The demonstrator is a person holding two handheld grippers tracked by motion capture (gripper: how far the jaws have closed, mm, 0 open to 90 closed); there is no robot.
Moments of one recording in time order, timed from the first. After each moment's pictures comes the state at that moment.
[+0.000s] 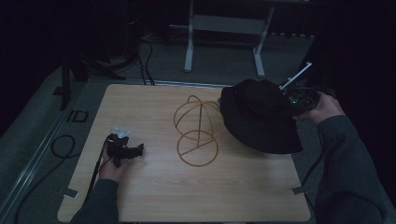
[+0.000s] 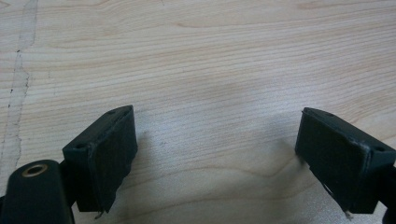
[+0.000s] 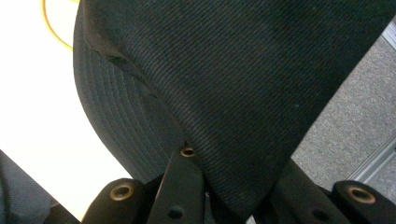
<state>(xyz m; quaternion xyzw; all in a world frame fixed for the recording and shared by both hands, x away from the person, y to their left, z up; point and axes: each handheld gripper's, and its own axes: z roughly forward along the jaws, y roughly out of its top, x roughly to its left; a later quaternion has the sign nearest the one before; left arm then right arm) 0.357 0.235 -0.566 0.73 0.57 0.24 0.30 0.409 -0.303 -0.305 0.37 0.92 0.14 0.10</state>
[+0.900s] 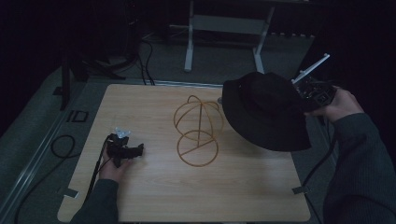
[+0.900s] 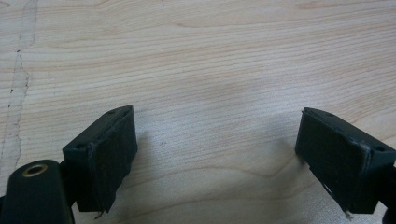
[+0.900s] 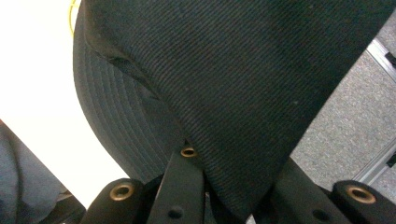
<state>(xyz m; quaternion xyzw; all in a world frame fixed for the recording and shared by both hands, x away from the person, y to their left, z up) 0.357 0.235 -0.565 0.73 0.57 0.24 0.30 0.390 -0.315 -0.269 0.35 0.92 0.17 0.11</state>
